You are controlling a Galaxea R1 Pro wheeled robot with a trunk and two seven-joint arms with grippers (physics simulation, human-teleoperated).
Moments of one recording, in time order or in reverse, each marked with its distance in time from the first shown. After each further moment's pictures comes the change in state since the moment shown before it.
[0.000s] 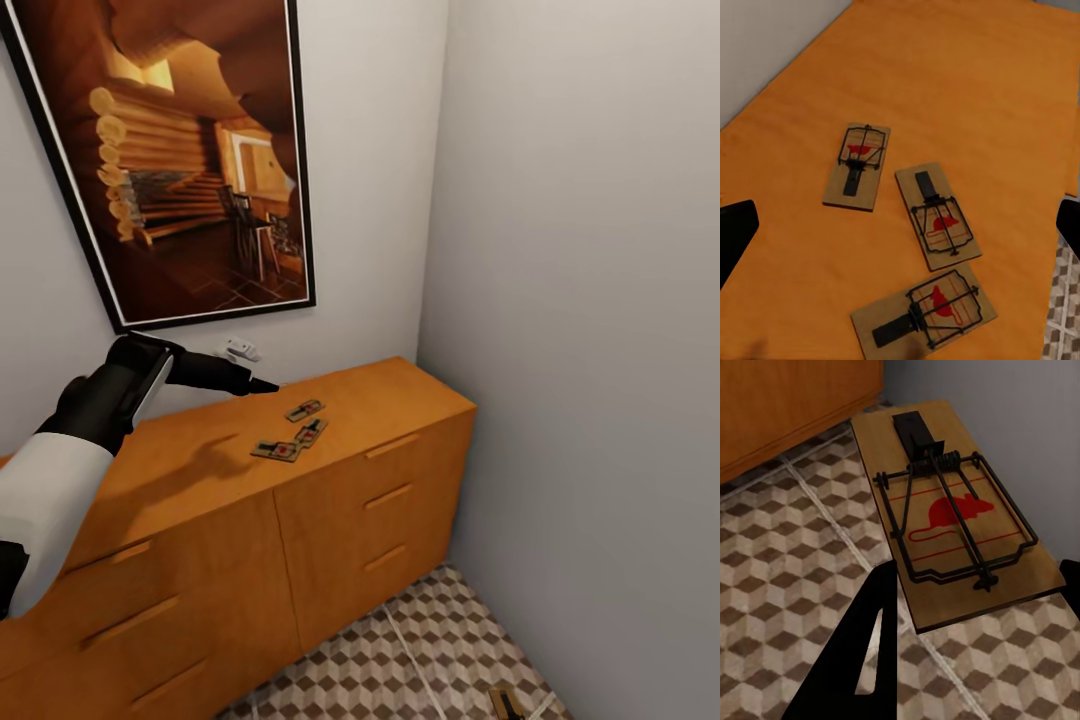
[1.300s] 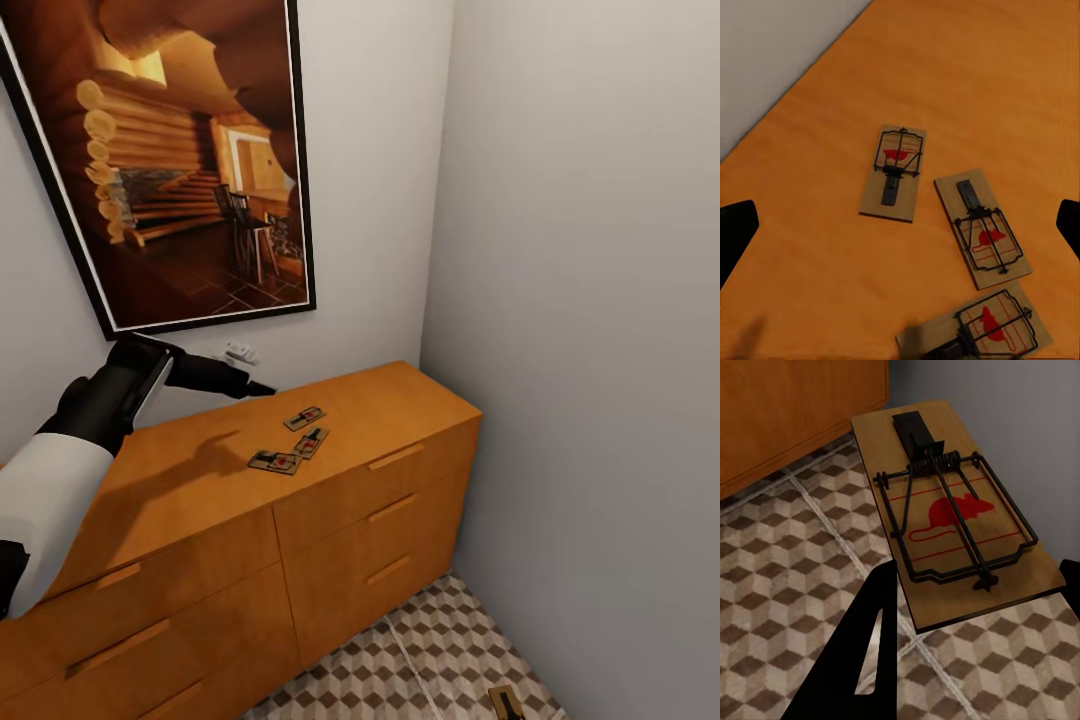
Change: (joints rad) left arm 0.000 0.001 0.002 0.015 -0.031 0.008 0.002; right arm 0.000 0.000 0.000 0.000 0.001 0.000 0.000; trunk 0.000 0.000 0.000
